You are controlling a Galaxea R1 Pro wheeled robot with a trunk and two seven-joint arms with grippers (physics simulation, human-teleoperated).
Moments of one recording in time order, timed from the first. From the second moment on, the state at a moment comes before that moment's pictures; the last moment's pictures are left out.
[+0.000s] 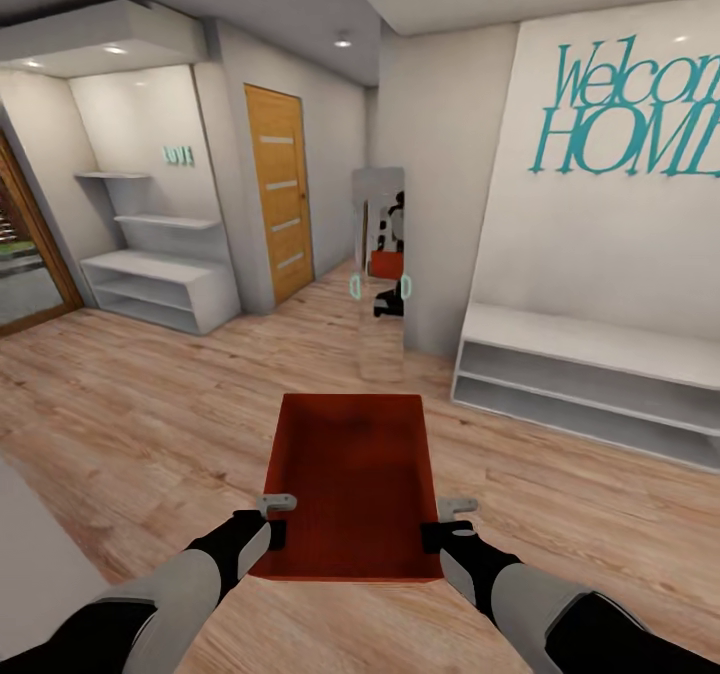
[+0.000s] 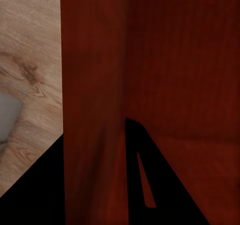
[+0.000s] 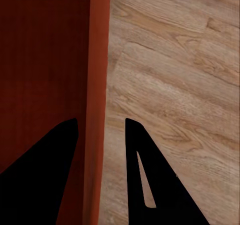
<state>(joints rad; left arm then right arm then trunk) -0.81 -0.10 -0.01 -0.13 0.07 0.31 0.20 -0.80 0.12 0.55 -0.03 -0.50 0.03 -0.17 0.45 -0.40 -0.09</state>
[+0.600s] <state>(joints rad) -0.81 -0.10 -0.01 -0.13 0.07 0.31 0.20 -0.80 0.12 0.55 -0.03 -0.50 0.03 -0.17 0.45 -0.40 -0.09</state>
